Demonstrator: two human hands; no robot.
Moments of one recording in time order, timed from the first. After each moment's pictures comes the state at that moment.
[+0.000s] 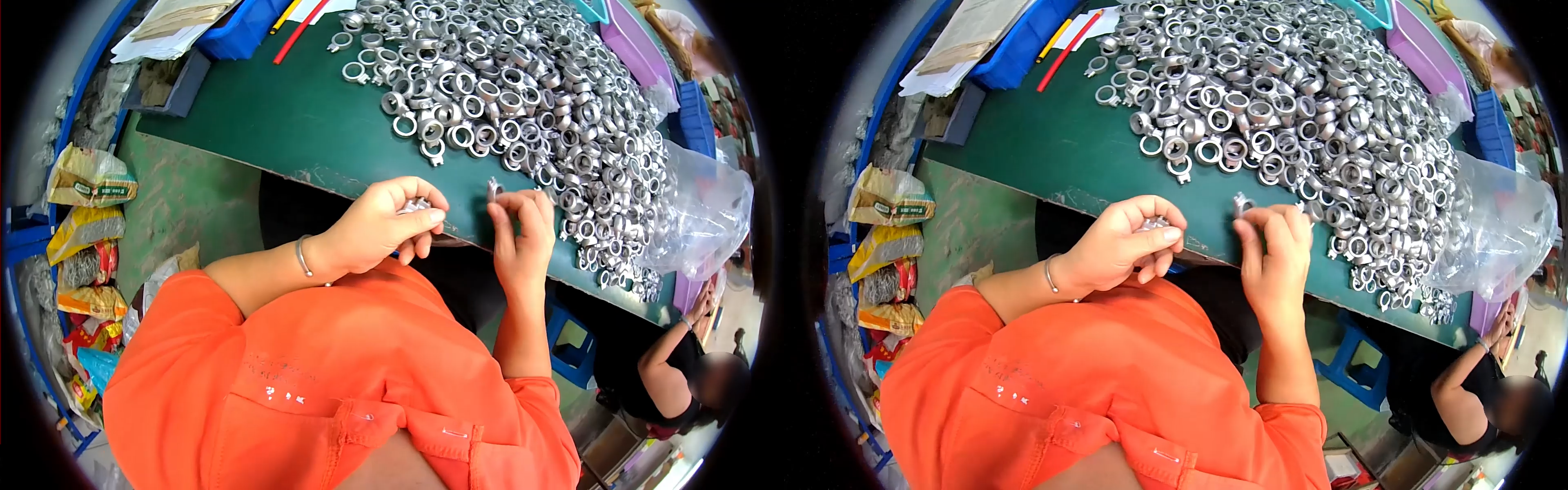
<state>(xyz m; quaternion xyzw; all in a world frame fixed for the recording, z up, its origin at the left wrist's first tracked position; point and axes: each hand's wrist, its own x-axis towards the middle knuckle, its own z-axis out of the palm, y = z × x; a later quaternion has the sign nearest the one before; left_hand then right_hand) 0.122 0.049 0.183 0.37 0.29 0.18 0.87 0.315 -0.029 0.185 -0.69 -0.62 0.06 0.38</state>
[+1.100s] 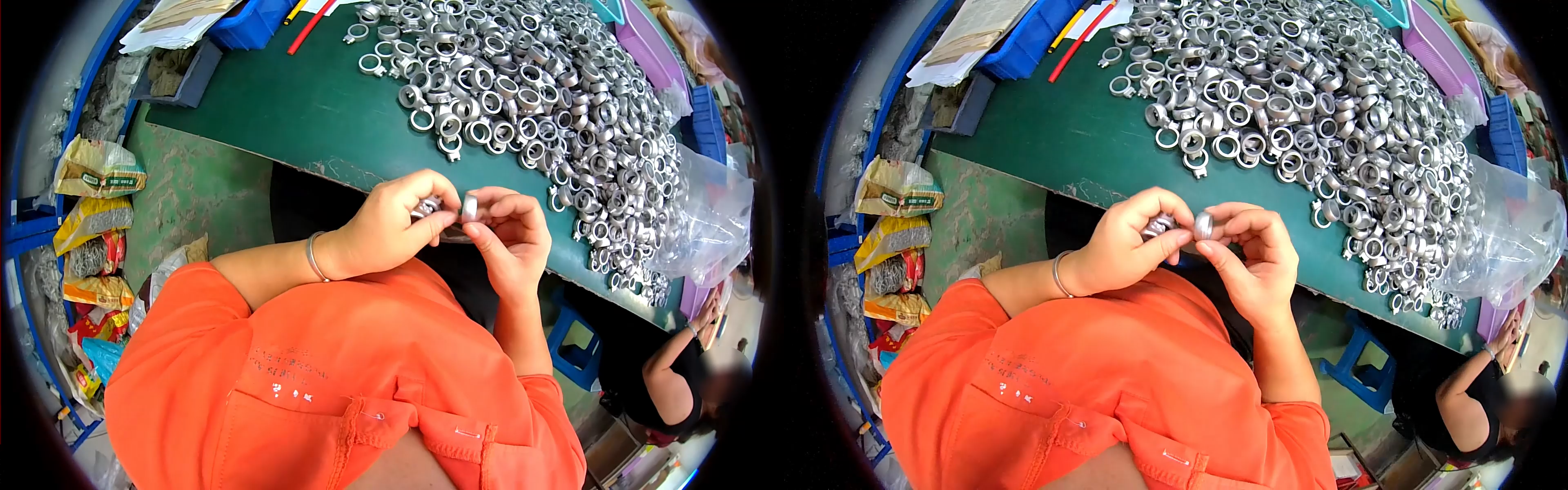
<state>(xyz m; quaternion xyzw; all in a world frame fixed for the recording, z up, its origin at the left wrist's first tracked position) 0.119 0.044 0.179 0.69 0.25 0.31 0.61 0.280 -0.029 0.178 -0.45 -0.42 0.45 0.64</state>
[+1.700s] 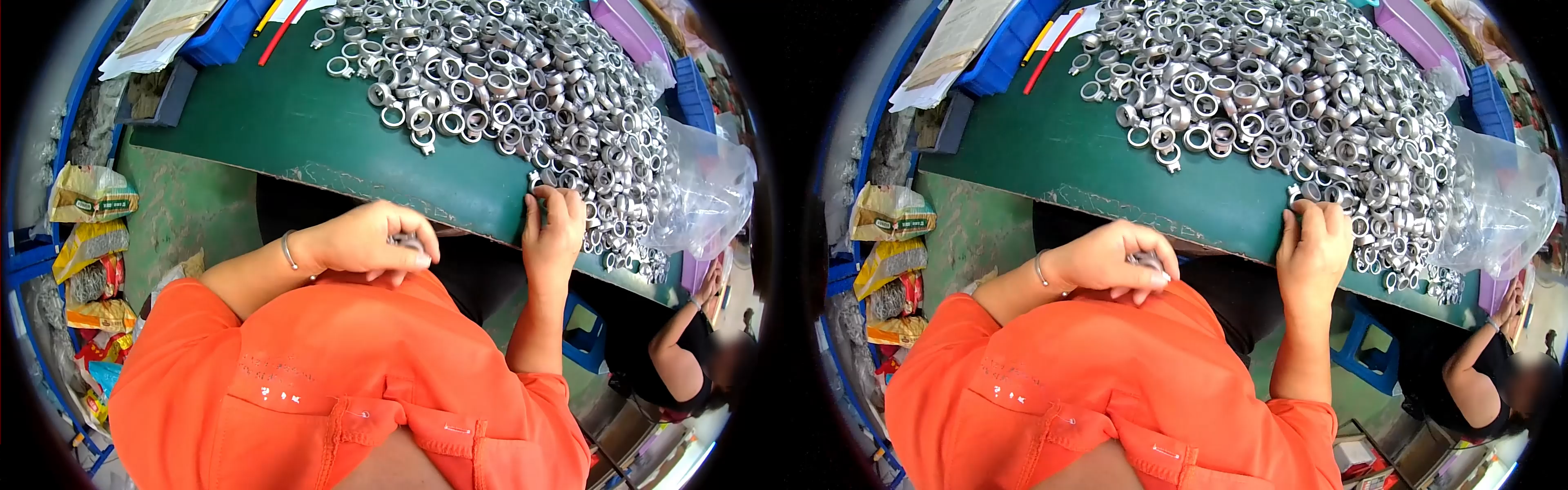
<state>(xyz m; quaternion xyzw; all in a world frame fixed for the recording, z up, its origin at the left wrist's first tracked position) 0.111 0.054 0.195 0.53 0.24 -0.05 0.81 0.346 -0.046 0.182 -0.76 -0.59 -0.09 0.27</state>
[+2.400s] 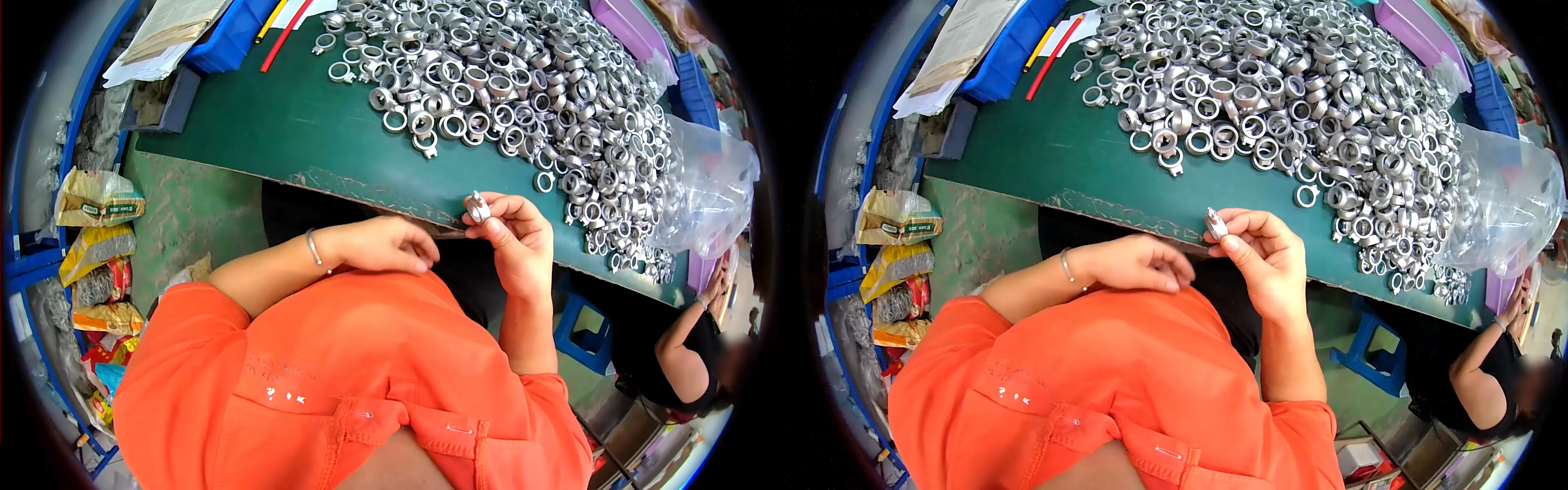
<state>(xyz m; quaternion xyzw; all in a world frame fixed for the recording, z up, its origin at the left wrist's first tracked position) 0.118 0.052 0.137 0.60 0.18 -0.12 0.77 0.308 -0.048 0.177 -0.47 -0.29 0.56 0.62</state>
